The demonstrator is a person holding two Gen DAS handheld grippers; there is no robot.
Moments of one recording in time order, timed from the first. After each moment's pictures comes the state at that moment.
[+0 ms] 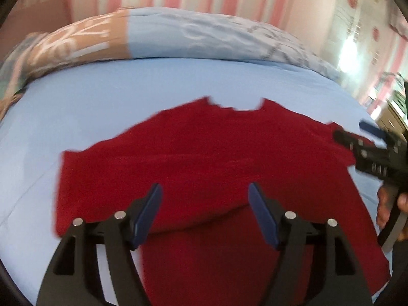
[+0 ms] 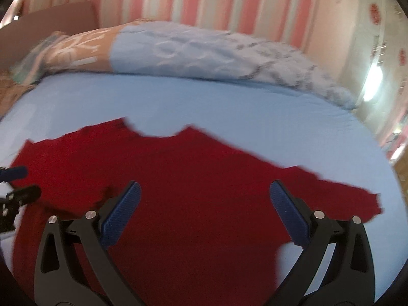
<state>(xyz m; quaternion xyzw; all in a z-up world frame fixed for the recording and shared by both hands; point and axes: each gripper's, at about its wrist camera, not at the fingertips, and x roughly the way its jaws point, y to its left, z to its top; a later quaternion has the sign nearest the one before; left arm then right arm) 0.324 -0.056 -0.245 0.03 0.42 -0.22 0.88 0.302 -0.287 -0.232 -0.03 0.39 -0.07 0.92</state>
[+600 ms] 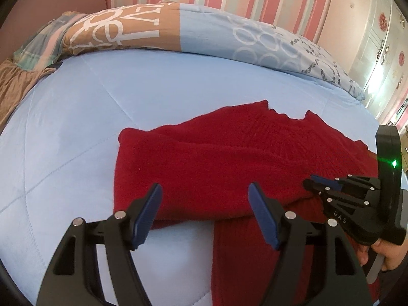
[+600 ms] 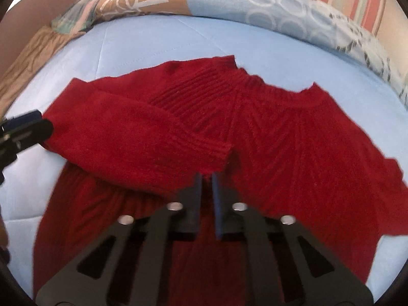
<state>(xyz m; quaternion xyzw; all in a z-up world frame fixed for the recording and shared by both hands) 0.335 0.015 -0.253 -0.01 0.43 -0.15 0.89 0.340 -0.185 -0.298 -0.05 0.49 0.06 0.87</state>
